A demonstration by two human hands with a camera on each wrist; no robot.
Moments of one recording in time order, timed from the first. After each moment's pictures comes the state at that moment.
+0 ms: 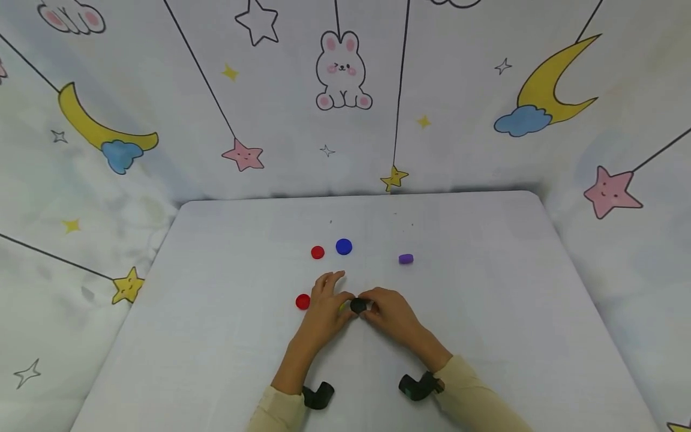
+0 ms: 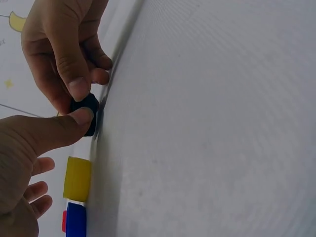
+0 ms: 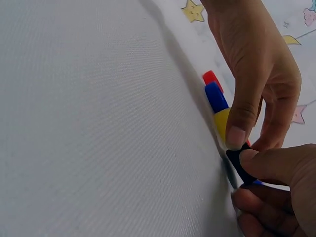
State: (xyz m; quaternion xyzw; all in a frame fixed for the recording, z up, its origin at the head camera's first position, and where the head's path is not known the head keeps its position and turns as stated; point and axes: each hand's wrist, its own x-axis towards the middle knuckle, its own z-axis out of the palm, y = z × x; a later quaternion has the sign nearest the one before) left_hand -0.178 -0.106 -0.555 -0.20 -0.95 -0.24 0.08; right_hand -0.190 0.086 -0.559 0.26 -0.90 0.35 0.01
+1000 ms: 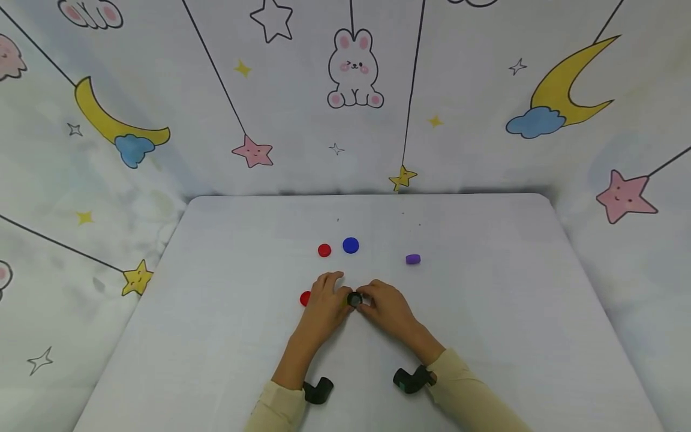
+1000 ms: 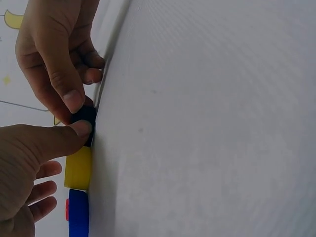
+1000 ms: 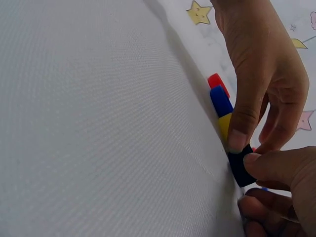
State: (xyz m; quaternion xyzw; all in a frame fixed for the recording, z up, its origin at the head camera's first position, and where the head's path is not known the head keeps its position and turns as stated) left_hand -0.178 -0.118 -0.556 -0.21 -0.96 -0.15 0.12; right_hand -0.200 0.062 -0.561 0.24 -0.92 0.32 0.00
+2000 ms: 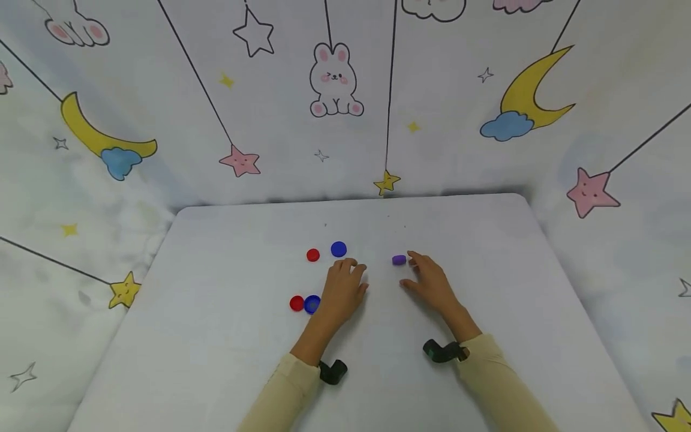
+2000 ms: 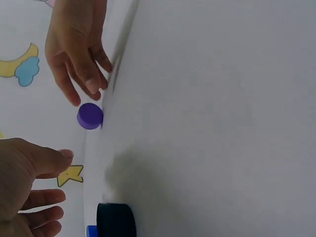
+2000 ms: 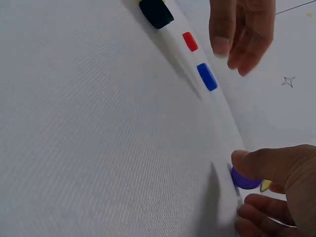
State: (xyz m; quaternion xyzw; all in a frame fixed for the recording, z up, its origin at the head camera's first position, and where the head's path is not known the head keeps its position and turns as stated) left_hand -0.212 -0.056 -0.535 -0.20 -0.96 -0.13 0.12; right_hand -0.237 0.173 -0.559 0.13 -0.93 0.35 0.02
